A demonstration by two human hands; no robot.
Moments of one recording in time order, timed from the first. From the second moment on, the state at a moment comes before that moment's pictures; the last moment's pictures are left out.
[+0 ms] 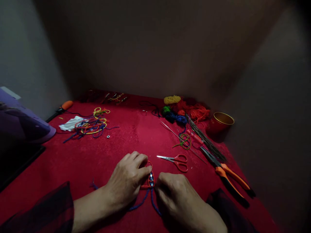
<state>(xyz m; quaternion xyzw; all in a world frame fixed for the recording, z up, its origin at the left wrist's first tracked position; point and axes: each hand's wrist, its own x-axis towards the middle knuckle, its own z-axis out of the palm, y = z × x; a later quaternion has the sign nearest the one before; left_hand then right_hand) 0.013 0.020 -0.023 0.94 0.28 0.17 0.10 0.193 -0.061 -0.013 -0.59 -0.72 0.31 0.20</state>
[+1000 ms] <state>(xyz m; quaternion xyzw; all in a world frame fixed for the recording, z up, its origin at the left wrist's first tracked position) 0.013 -0.018 -0.005 0.95 0.29 -0.08 0.10 0.185 -0.077 -0.004 -0.60 -0.80 0.07 0.07</state>
